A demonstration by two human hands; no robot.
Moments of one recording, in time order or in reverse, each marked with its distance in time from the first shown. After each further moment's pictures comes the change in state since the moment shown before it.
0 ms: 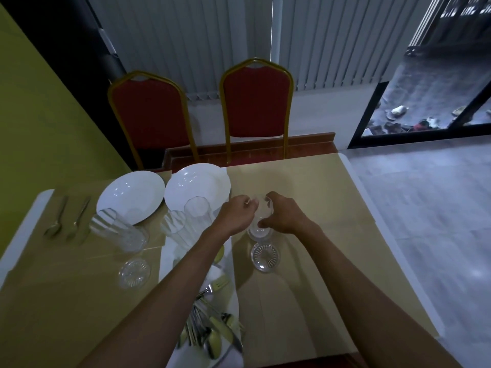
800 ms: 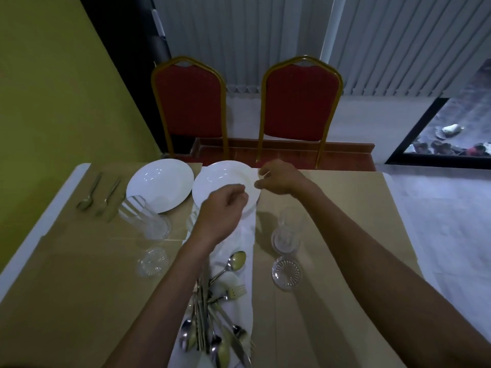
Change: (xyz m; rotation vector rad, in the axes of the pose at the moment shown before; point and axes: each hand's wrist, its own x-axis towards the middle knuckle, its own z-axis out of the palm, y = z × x) left_hand -0.022 -0.038 -0.073 -0.384 0.331 0.000; right_hand 0.097 -0.104 -0.028 -0.081 -0.116 -0.151
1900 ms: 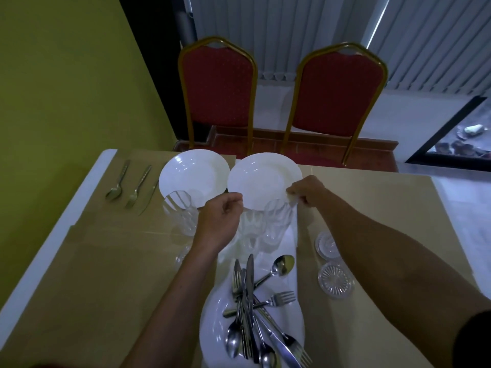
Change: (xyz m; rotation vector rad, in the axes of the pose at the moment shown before) left_hand 0.018 -0.089 -0.089 -0.173 0.109 -0.156; right_hand 0.102 0.015 0.111 0.344 0.118 0.533
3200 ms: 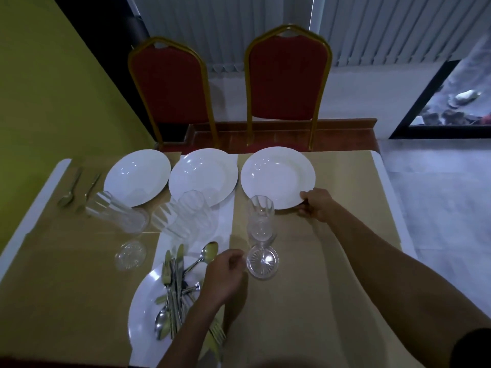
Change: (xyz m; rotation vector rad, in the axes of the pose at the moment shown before) left_hand -0.105 -0.037 0.201 0.397 -0.146 -0.145; right_hand 0.034 0.186 -0.145 0.640 -0.168 0.178
